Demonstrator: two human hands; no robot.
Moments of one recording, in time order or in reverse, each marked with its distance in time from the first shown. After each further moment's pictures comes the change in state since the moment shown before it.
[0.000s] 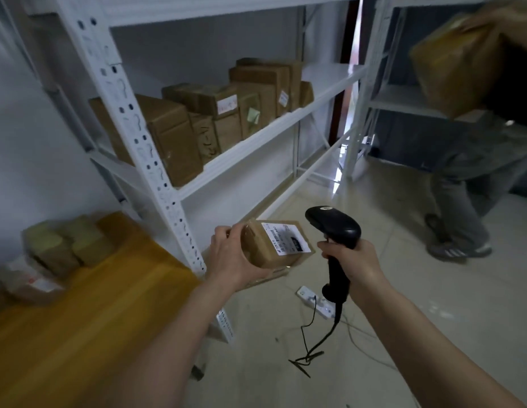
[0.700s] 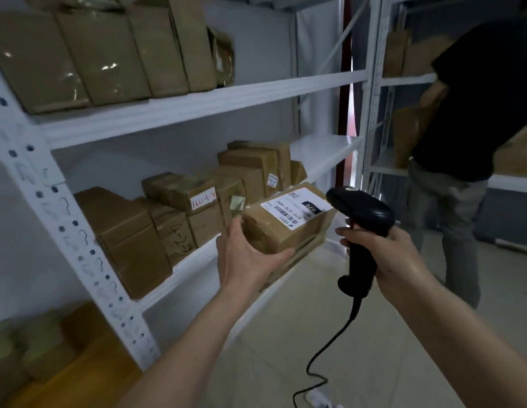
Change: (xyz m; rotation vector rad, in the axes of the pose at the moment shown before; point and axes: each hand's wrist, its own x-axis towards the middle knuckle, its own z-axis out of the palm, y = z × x) left_hand 0.167 0.146 -0.027 -0.314 0.383 0.081; right_hand 0.136 -0.168 -0.042 0.229 -0.069 -0.266
